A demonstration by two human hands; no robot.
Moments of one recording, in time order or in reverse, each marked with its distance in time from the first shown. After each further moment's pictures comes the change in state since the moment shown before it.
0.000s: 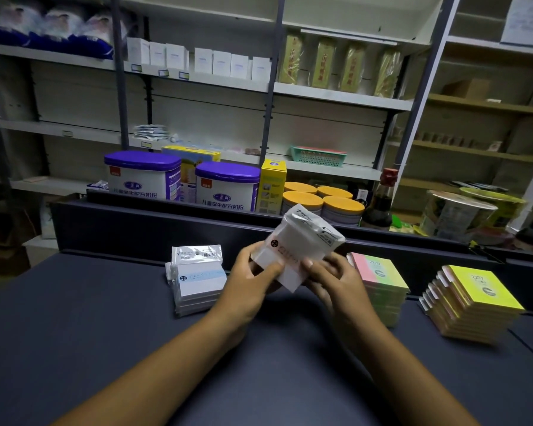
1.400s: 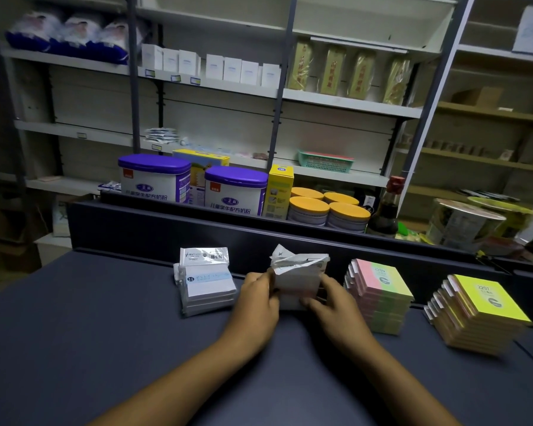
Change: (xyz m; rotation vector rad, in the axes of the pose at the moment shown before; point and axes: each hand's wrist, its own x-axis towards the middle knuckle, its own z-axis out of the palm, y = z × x) left_hand -0.013 -0.014 0.004 0.843 0.042 0.216; right_hand -0.003 0.020 -0.015 -0.793 -0.174 -0.131
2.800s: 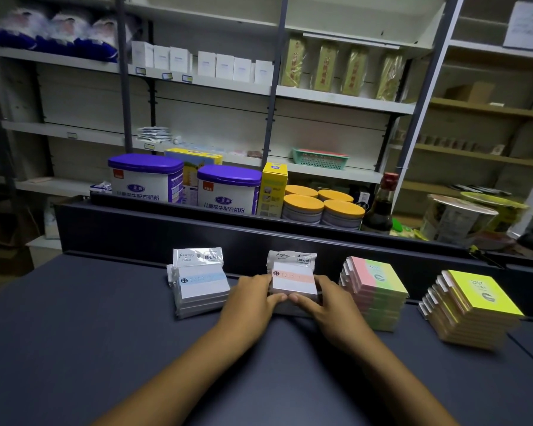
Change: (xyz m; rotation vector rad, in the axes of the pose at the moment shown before) left_hand 0.009 0.003 -0.009 0.199 -0.130 0.028; right_hand -0.001 -0.016 -0.008 -0.275 -0.028 0.076
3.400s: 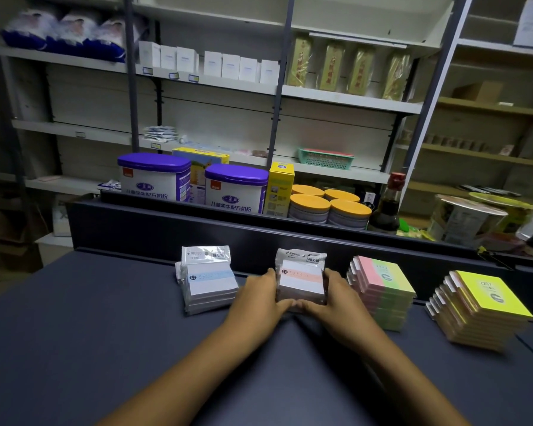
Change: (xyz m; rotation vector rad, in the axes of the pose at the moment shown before) left_hand -0.001 -0.003 0.004 0.024 0.004 -0.055; right_hand 0.001 -0.002 -0.001 -0.050 0.002 0.000
